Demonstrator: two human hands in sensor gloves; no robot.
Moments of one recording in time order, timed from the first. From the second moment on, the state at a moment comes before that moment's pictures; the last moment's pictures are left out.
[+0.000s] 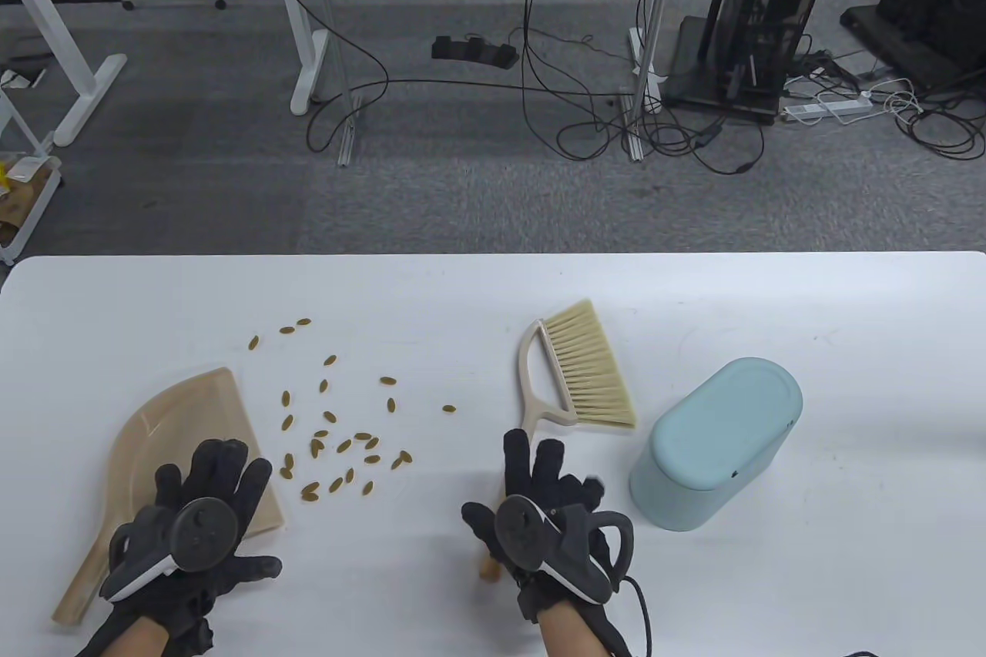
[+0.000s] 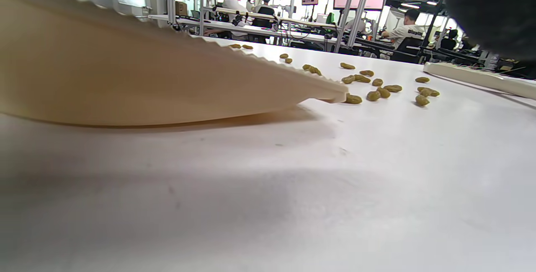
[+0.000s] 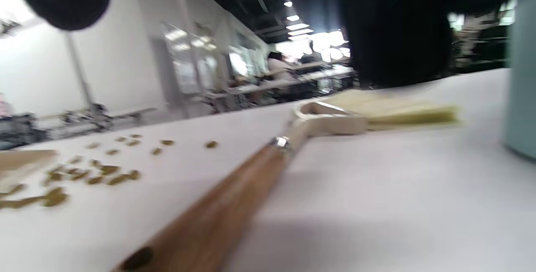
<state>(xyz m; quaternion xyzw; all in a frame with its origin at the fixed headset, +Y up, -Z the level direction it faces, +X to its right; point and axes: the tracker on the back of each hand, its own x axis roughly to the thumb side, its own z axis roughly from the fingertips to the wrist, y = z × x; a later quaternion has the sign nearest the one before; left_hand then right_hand) -0.362 -0.752 -0.264 -0.10 -0.10 0.06 0.99 0.033 -0.720 -0.262 0.01 -0.04 1.00 0.07</state>
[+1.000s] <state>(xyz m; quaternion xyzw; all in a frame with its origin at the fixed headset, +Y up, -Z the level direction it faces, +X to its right) -0.376 -0.742 -0.265 -0.10 -0.08 0.12 0.98 0.048 -0.688 -0.260 -0.22 0.00 0.97 -0.05</state>
